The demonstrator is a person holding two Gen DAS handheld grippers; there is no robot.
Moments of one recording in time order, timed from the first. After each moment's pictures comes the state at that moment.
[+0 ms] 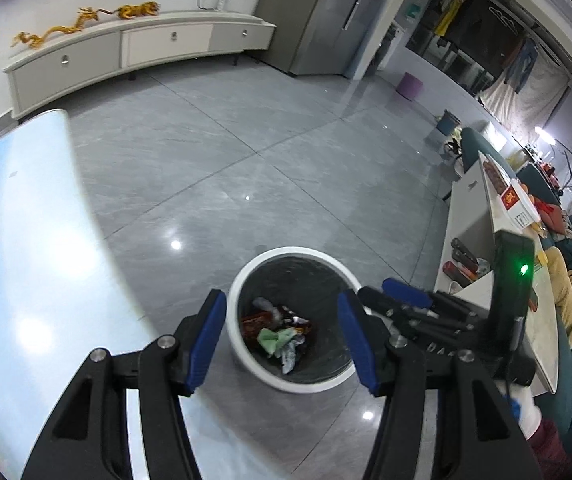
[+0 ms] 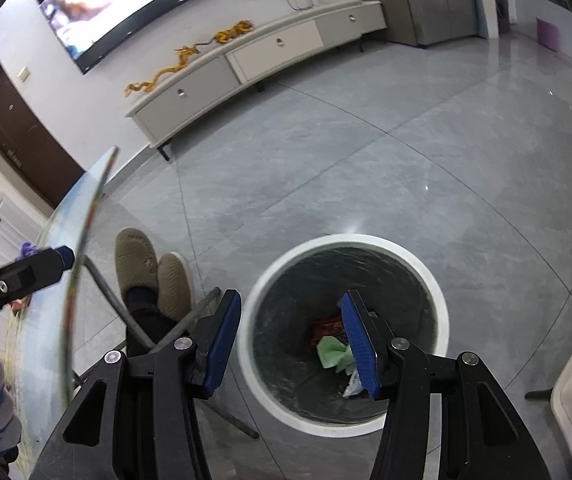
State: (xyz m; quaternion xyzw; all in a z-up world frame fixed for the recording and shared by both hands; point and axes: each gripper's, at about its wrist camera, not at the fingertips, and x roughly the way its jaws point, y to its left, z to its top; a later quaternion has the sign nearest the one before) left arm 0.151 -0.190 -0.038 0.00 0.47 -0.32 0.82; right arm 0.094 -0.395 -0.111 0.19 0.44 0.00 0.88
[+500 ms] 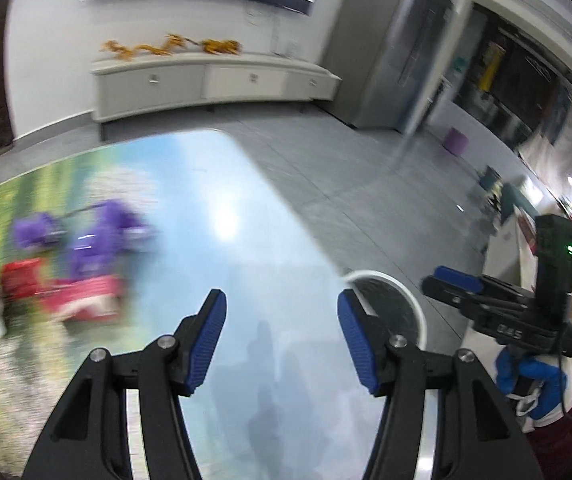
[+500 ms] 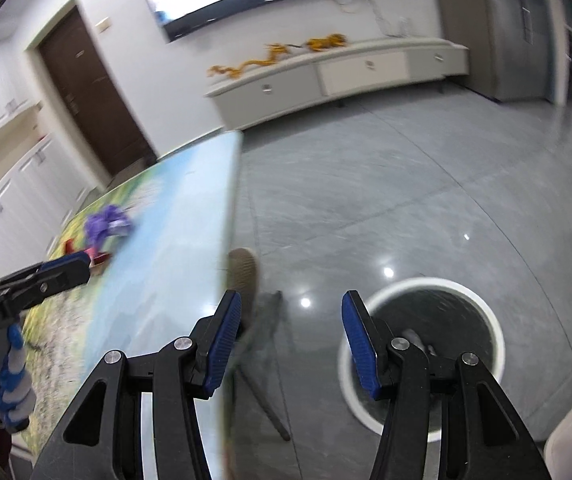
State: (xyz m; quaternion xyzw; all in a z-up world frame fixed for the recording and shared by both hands) left arm 0.115 -0.001 0.004 -0.05 0.41 -0.21 0.88; right arm 0.098 -0.273 -0.035 0.10 0.41 0.11 0.90
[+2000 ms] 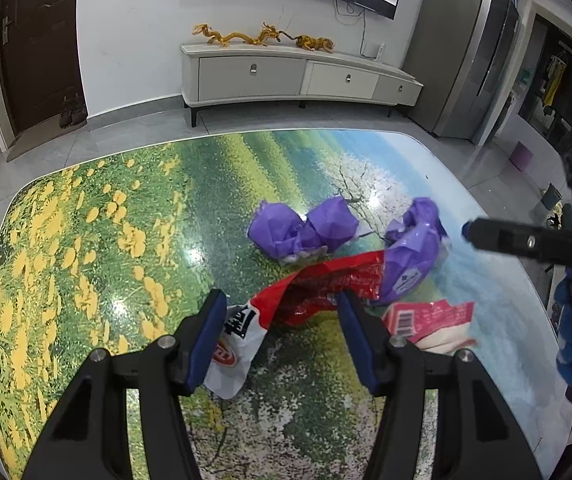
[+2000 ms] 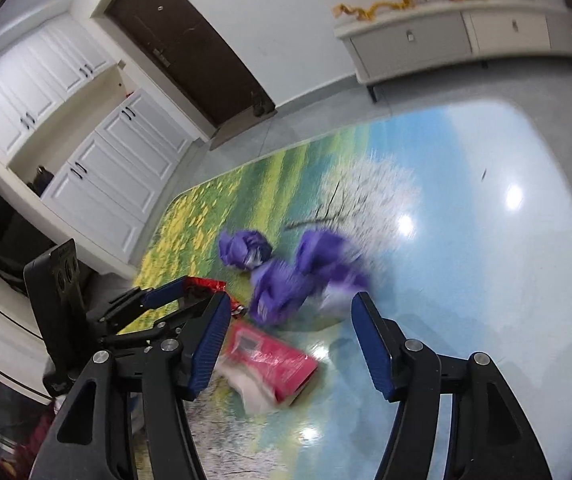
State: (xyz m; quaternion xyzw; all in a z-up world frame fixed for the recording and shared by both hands) left arm 0.196 0.193 -0.058 -0.03 0.43 -0.11 0.90; right arm 0.227 -0.029 -0.040 0.13 0.46 0.30 0.83
